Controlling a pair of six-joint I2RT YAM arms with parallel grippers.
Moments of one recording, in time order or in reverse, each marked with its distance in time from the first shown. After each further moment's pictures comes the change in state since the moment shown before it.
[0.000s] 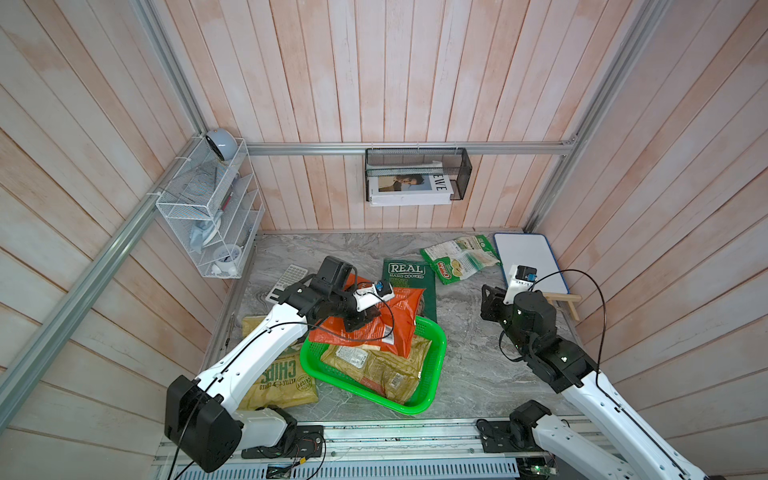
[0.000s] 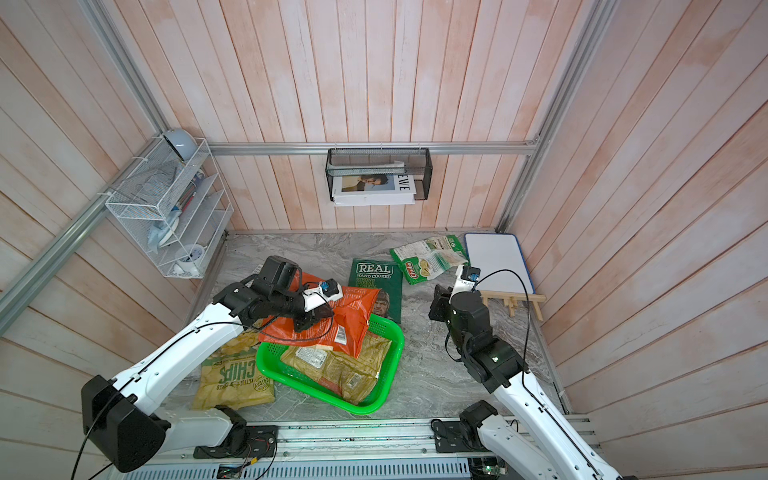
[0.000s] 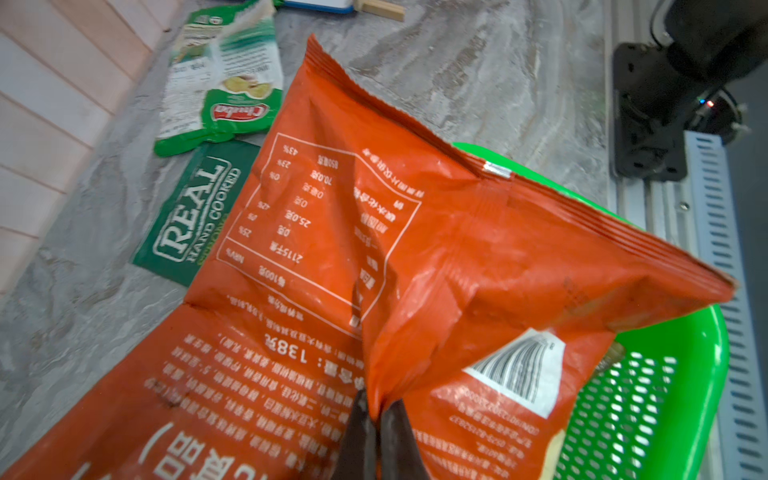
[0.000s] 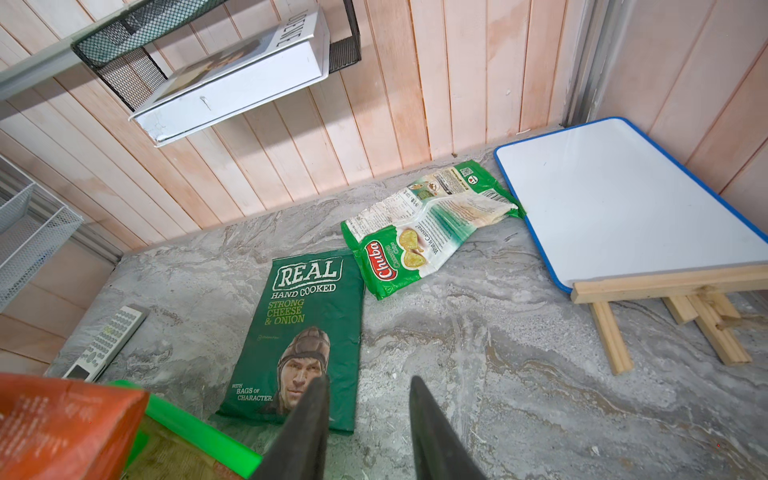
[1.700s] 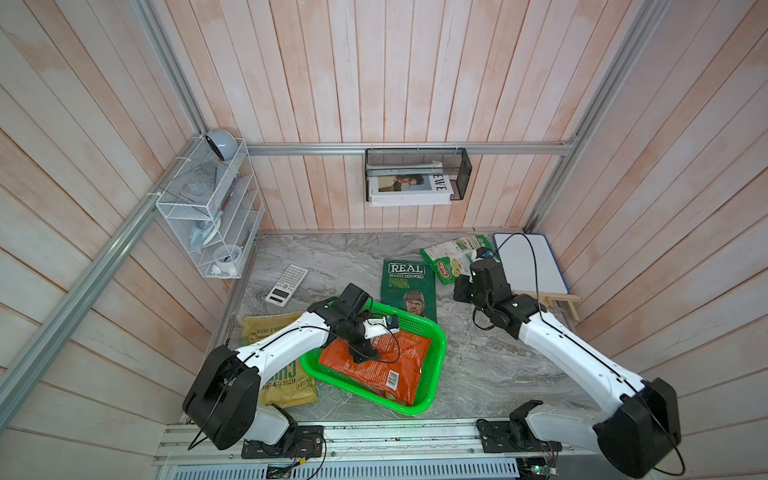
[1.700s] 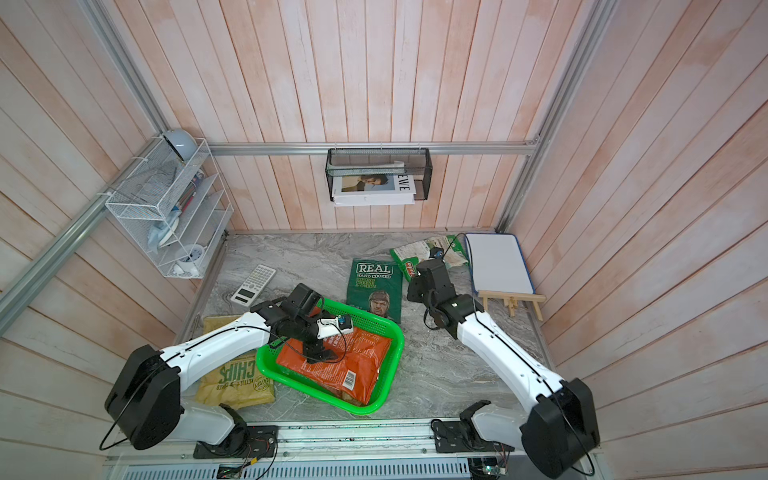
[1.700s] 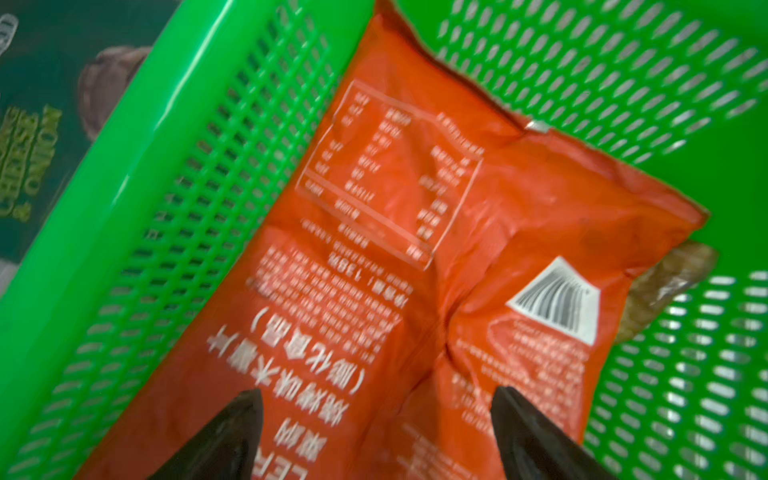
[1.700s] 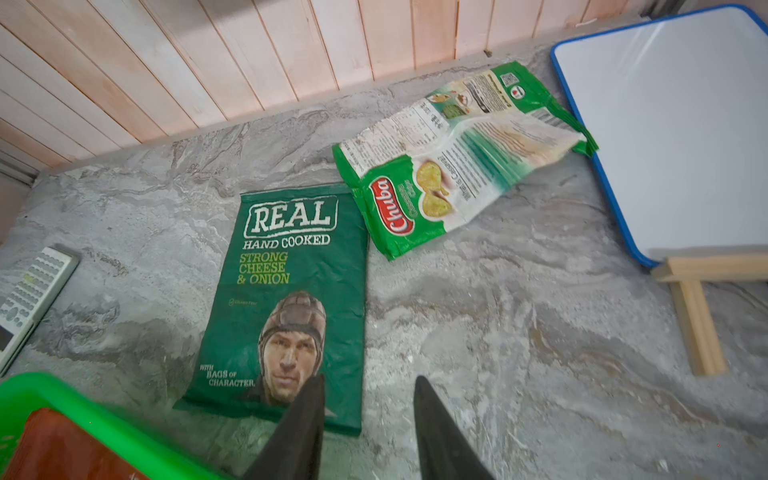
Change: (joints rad) left arm -0.012 0.134 -0.190 0.116 -0.122 0.051; right arm -0.032 0.588 0.312 -0.053 -0.114 0.013
